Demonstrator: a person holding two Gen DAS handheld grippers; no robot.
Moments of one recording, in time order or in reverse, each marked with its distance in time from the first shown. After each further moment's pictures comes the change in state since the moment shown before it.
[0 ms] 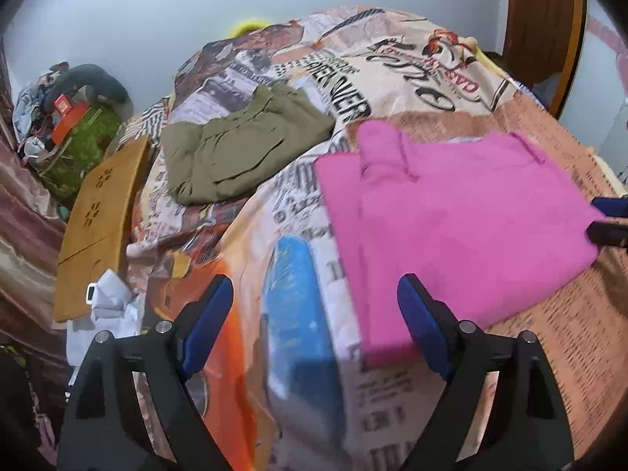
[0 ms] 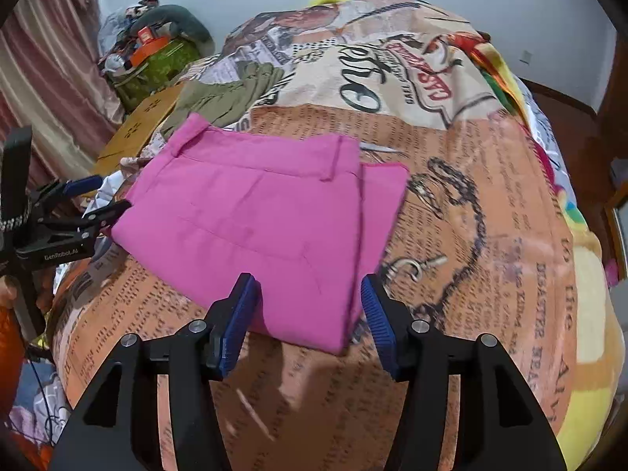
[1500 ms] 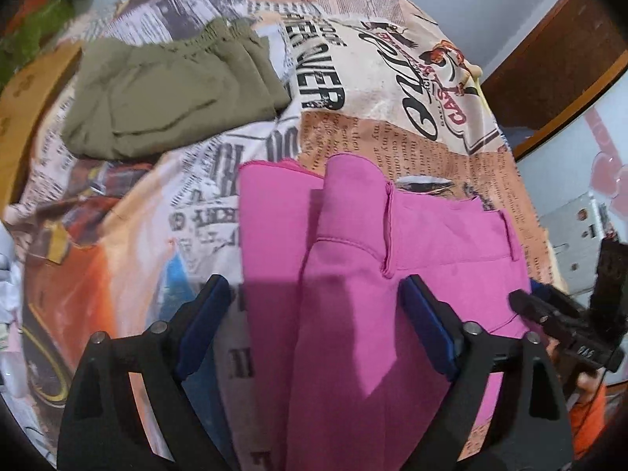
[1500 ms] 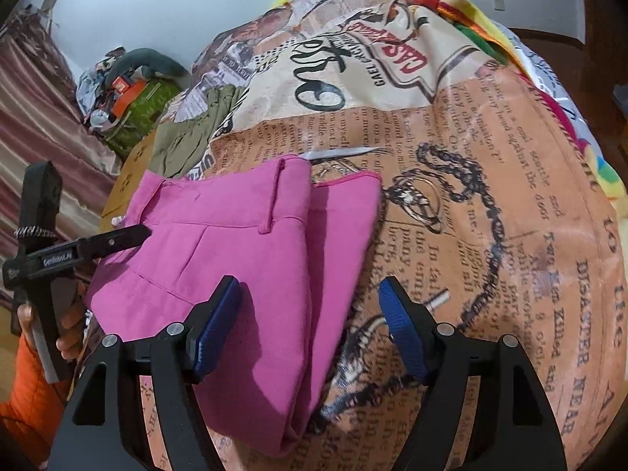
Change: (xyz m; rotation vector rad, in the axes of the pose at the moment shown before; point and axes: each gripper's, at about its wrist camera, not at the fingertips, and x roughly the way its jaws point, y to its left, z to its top) left arm 0.080 0.006 0.059 -0.302 0.193 -0.407; right arm 0.036 -0.045 0.020 0.199 -0.011 0.121
